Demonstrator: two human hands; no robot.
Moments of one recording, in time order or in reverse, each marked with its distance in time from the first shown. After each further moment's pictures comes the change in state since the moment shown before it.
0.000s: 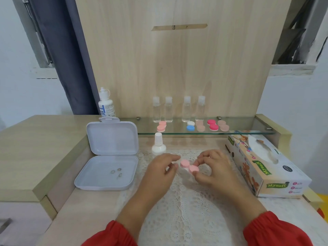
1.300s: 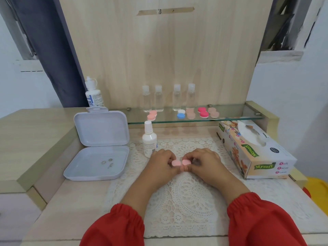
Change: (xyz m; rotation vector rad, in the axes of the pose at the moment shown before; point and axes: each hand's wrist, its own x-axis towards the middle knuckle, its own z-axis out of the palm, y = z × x) left_hand 0.004 -0.011 0.034 0.141 -0.253 -0.162; right_hand -0.005 0.013 0.015 0.024 -0.189 0.113
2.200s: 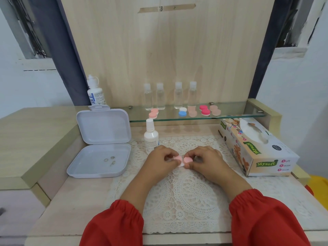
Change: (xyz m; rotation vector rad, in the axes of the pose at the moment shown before) left_hand -0.002 0.001 -0.009 -0.143 0.078 -0.015; right_hand 0.001 0.000 -0.001 0.016 -0.022 0.037
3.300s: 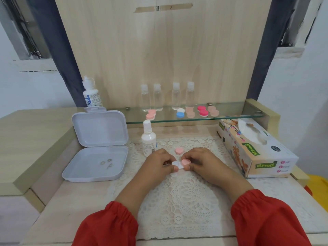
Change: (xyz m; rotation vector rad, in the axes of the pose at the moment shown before) left_hand 0.001 -0.001 -0.002 0.076 -0.106 0.053; right_hand 0.007 0.007 -0.001 0.014 -0.075 -0.198
